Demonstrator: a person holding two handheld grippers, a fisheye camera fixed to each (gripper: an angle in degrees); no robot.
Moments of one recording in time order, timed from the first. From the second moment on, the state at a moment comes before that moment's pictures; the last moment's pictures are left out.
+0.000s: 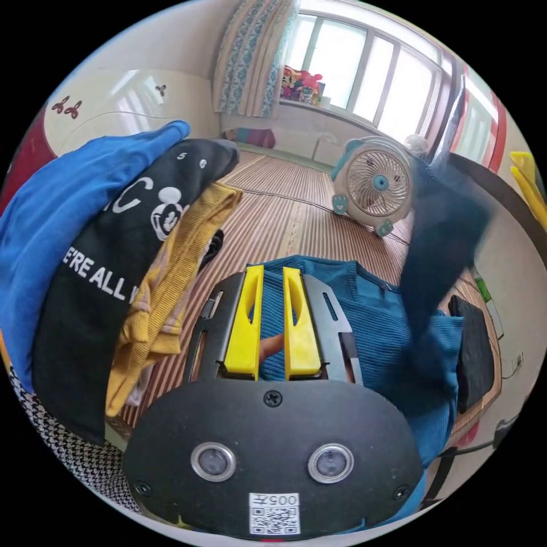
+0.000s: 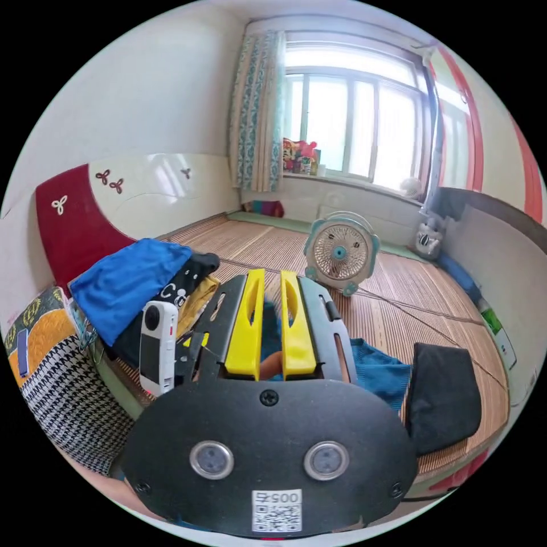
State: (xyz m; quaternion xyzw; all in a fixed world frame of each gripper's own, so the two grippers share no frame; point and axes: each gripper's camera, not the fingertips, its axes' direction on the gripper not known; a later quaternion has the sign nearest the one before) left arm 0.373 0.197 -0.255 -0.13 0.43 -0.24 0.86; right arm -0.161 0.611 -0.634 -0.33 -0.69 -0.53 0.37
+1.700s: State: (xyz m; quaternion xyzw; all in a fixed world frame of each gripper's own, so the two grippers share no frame) left arm 0.364 0.189 -0.273 -0.10 0.43 -0.20 0.88; right arm -0.205 0.802 -0.501 -0.50 -0.57 -0.56 0.34
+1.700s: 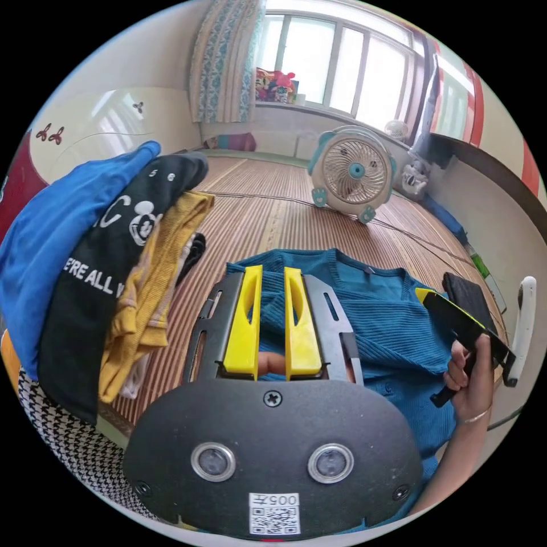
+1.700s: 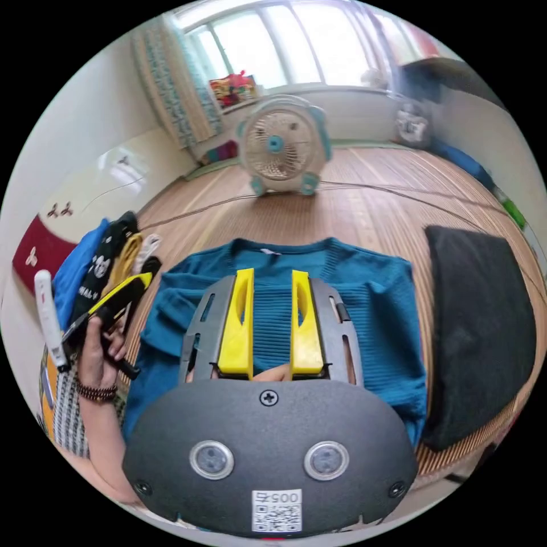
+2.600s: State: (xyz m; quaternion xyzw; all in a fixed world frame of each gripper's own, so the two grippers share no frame) left arm 0.361 0.185 -0.247 -0.17 0.44 -0.19 0.86; right arm -0.132 0.826 -0.605 -0.43 -0.64 -0.64 -0.04
